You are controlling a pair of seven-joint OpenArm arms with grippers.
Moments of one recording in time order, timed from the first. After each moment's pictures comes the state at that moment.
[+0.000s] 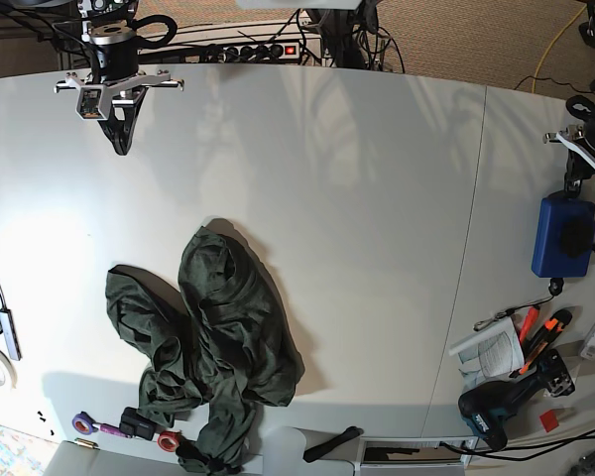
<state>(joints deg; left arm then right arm) 24.1 -33.1 -20.5 88.6 -30.8 -14.1 31.2 -46.0 11.5 14.0 117.5 10.1 0.8 -1.8</state>
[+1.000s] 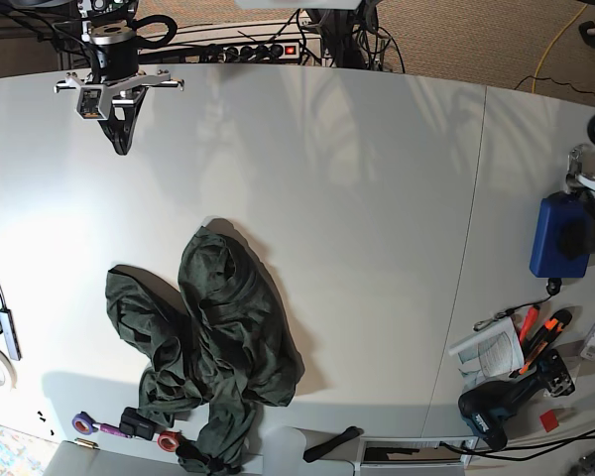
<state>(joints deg) 24.1 -28.5 -32.1 110.2 -45.9 -17.1 32.2 -46.1 11.4 14.0 117.5 10.1 0.7 -1.5</state>
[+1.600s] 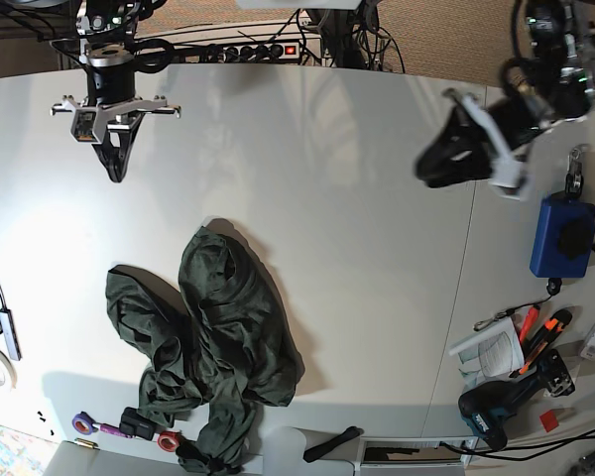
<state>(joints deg) 21.5 -18.0 -11.1 109.4 -49.0 -43.1 41.0 -39.7 11.3 14.0 117.5 10.1 0.8 -3.1</state>
